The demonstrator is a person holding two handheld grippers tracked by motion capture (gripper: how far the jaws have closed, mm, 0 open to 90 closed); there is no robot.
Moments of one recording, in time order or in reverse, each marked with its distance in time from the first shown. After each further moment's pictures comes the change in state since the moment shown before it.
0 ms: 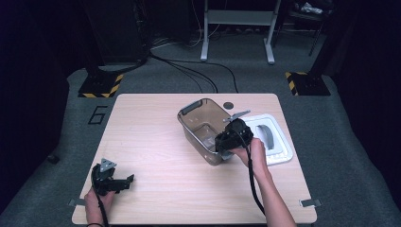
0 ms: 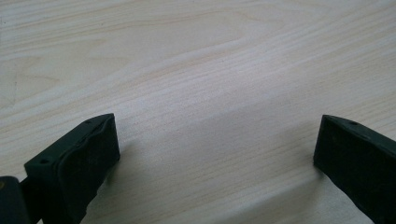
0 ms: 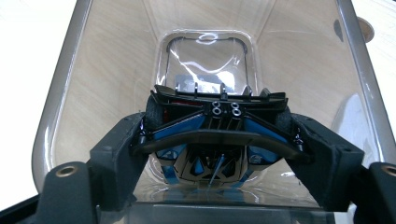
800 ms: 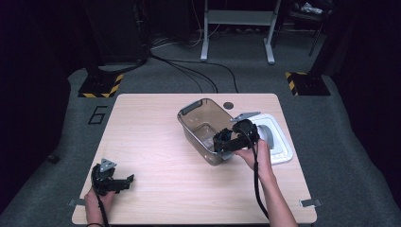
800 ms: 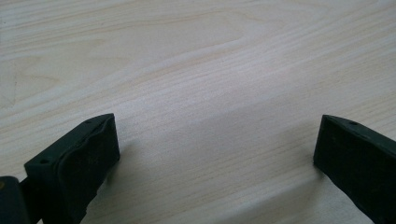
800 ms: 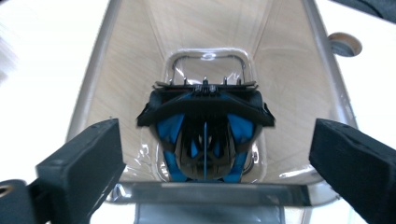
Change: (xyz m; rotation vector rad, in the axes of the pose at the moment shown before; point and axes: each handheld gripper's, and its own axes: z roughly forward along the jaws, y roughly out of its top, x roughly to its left) left arm 0.000 0.000 0.000 0.000 0.000 0.000; right arm -0.006 -0.009 -0.023 -0.106 0.030 0.027
